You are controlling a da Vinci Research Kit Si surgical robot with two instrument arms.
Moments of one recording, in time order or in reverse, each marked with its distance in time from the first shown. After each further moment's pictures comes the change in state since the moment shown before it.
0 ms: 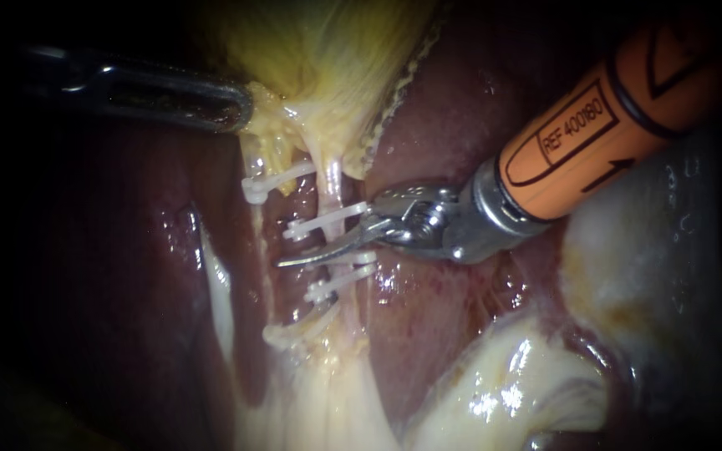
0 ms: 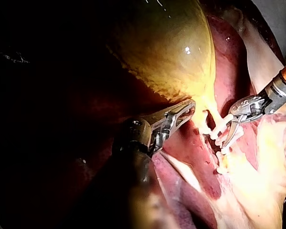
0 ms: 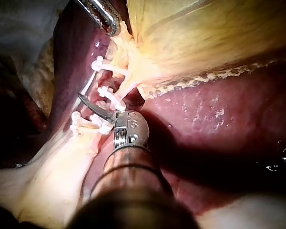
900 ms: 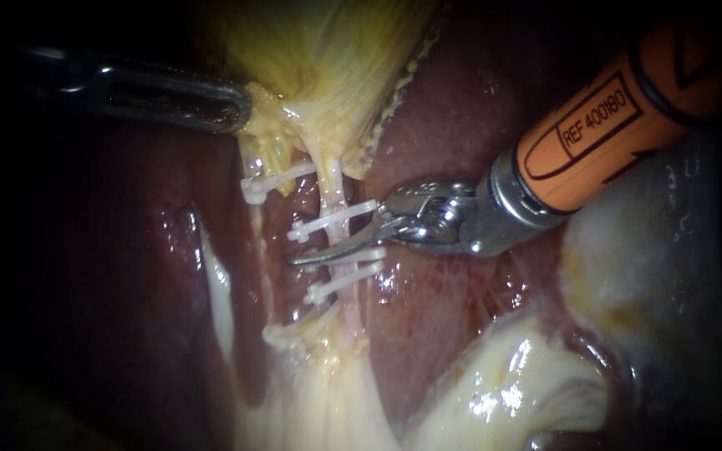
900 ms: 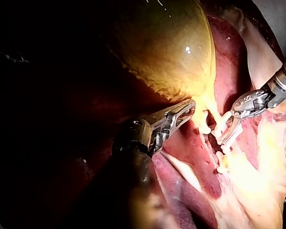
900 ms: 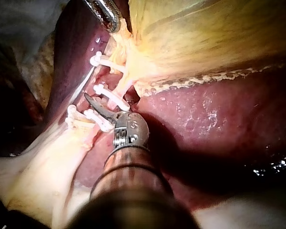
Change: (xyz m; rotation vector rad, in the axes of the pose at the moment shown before) right arm 0.000 0.001 -0.002 -0.125 -0.088 -0.027; left arm 0.000 0.000 0.000 0.001 0.000 0.001
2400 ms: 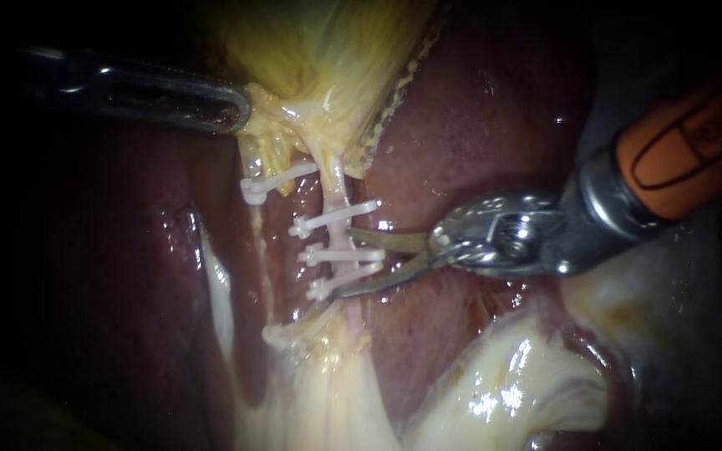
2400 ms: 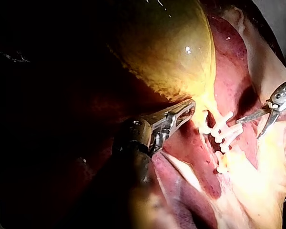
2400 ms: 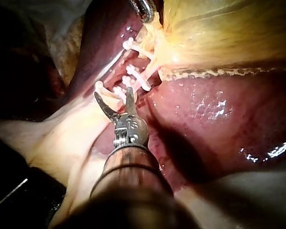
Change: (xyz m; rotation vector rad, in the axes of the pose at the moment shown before) right arm 0.001 -0.009 -0.008 -0.151 -0.081 -0.101; left arm 0.000 0.000 0.000 0.000 0.000 0.000
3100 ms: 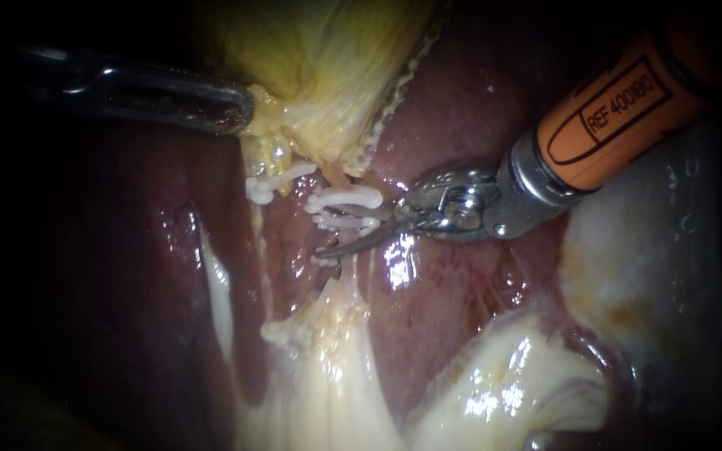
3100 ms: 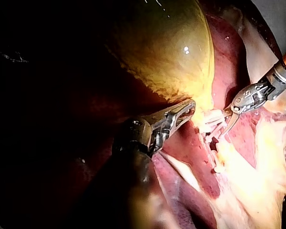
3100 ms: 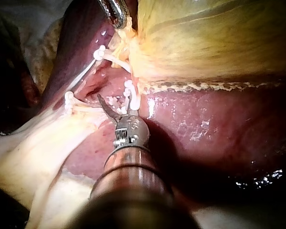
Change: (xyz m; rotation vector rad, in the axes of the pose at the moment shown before) right arm -0.002 0.009 0.008 -0.099 -0.053 0.002; left arm 0.000 0.000 0.000 -0.002 0.000 -0.001
